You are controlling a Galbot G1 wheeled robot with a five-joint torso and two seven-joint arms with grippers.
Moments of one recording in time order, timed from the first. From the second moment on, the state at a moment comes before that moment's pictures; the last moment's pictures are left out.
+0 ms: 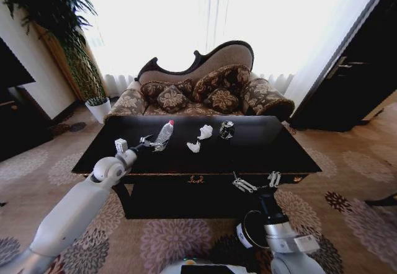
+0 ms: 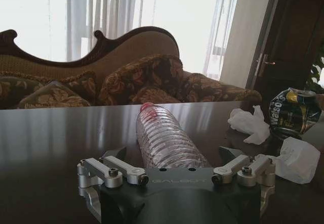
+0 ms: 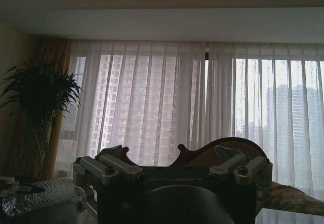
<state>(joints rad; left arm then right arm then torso) 0.82 -0.82 -0.21 -1.76 -0.87 0.33 0.16 -1.84 1.46 0.56 2.44 0.05 0.27 -0.10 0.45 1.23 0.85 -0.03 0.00</state>
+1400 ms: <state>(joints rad) 1.13 -0.81 -0.53 -2.11 -0.84 0.28 0.25 -1.83 1.43 0.47 2.43 0.29 0.25 -0.18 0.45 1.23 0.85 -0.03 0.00</state>
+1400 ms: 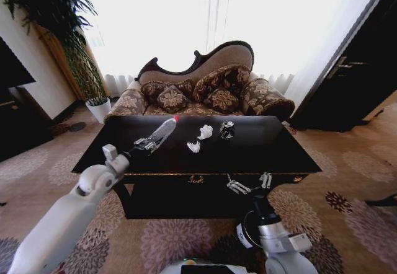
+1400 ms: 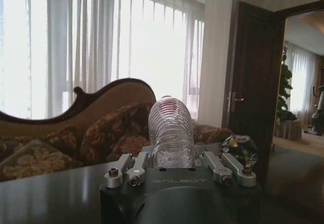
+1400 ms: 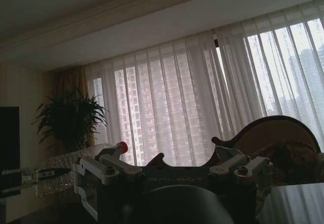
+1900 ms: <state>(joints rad) 1.47 -0.87 -0.83 -2.41 -0.76 0.17 0.47 -1.80 1.36 0.36 2.38 0.70 0.25 -0.33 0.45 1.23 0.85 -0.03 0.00</state>
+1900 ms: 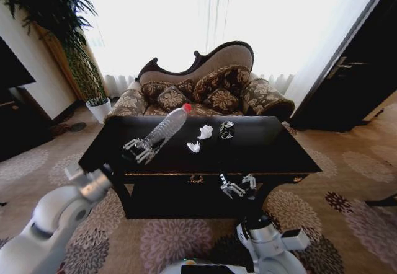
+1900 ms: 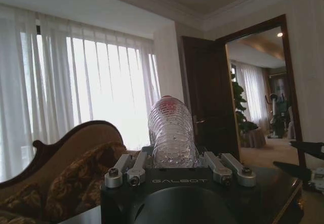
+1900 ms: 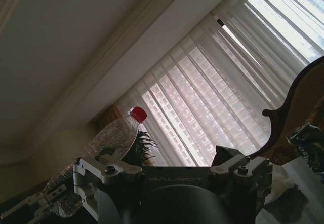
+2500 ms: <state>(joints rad) 1.56 -0.92 -0.88 -2.46 -0.73 0.10 0.66 -1.77 1.33 0.29 2.33 0.92 0.26 -0.50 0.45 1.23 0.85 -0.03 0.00</state>
